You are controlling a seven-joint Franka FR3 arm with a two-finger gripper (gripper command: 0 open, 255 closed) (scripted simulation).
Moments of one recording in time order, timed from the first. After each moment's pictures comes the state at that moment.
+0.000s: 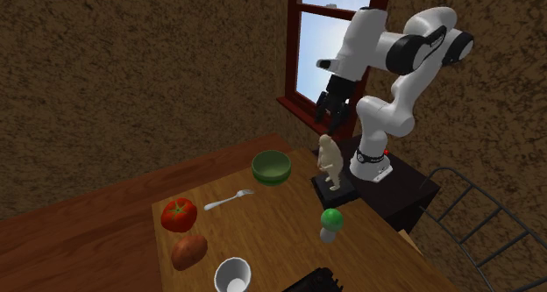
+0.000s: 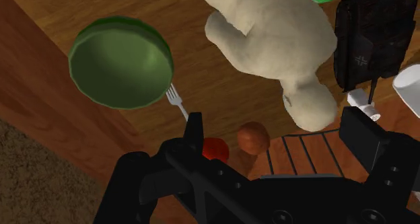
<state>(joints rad) 0.05 -0.80 0.11 -2.50 0.13 2.10 0.34</state>
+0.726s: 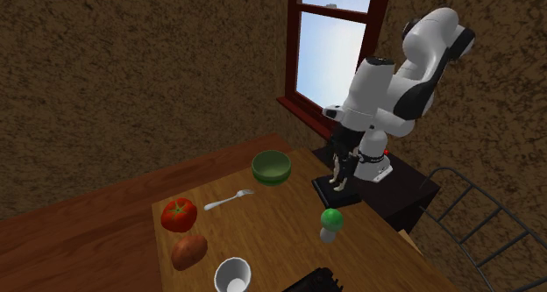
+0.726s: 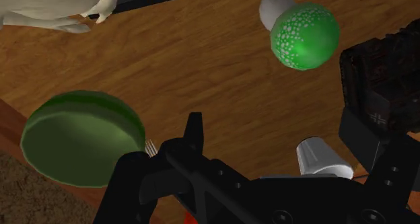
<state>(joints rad) 0.06 -0.59 0.34 -2.56 0.17 2.26 0.60</state>
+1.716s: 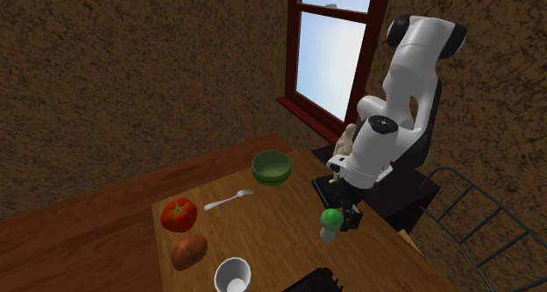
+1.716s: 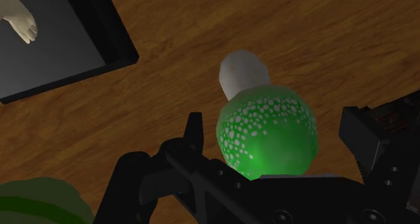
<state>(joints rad) -0.02 -0.21 0.59 -2.52 0.05 2.51 0.94</state>
